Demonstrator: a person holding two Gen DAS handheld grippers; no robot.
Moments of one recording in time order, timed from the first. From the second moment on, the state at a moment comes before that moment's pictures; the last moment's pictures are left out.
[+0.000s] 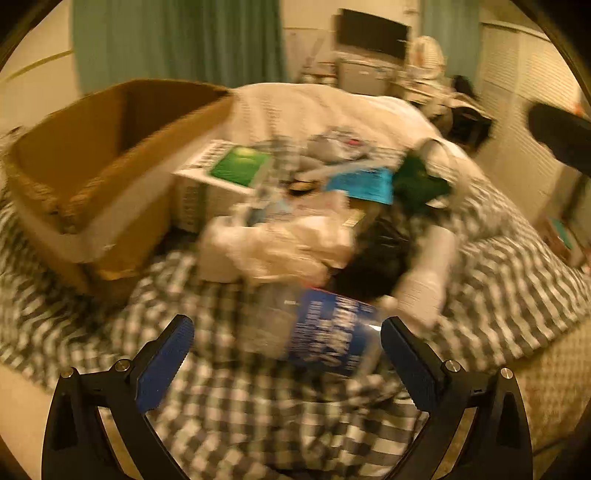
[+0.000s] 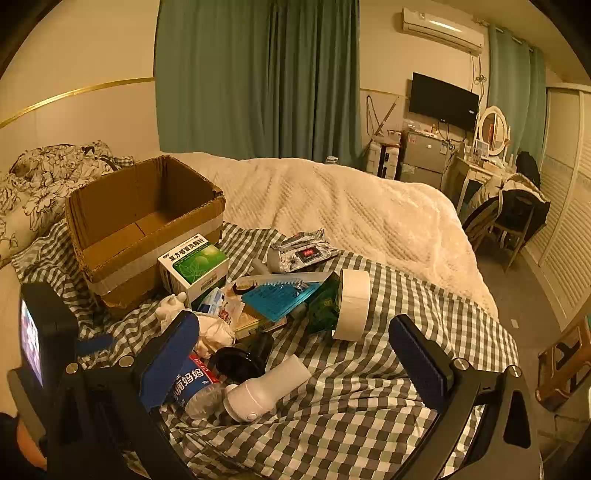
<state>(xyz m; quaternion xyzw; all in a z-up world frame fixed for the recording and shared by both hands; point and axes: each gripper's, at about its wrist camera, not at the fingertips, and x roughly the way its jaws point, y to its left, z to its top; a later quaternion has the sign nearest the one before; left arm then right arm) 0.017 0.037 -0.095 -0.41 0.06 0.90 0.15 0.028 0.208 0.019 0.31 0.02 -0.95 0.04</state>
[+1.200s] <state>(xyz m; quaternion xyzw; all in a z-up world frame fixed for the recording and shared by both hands) -0.005 0.005 -0.108 -0.40 0.09 0.91 0.09 -0.019 0.175 -0.094 0.48 -0.02 -0.87 0.07</state>
